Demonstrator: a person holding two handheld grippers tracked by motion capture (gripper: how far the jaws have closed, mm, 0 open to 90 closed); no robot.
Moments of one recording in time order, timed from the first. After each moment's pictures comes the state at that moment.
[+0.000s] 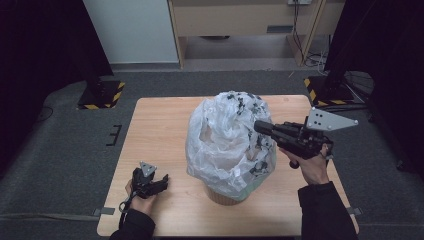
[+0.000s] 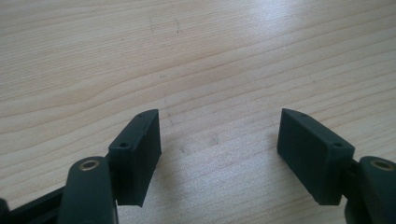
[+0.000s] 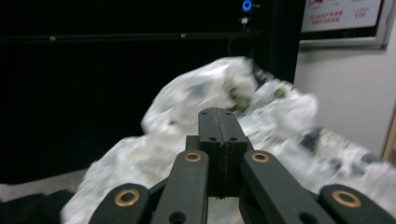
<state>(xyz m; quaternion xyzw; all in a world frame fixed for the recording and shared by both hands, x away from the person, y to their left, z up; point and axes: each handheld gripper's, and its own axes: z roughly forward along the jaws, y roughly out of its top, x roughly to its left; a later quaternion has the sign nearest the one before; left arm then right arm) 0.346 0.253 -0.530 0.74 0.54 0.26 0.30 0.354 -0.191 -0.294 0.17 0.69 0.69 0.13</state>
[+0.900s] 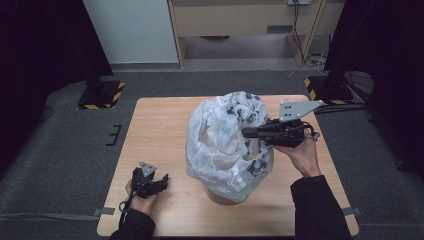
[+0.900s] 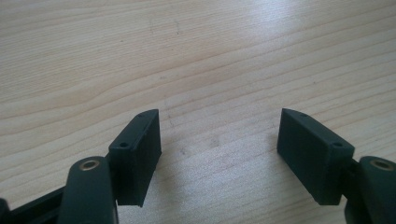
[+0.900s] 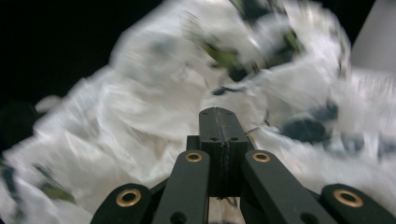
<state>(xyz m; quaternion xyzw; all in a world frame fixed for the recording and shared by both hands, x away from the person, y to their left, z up) 0.346 0.254 -0.530 0.75 0.54 0.26 0.30 0.400 -0.172 -0.309 0.08 0.80 0.59 0.06</state>
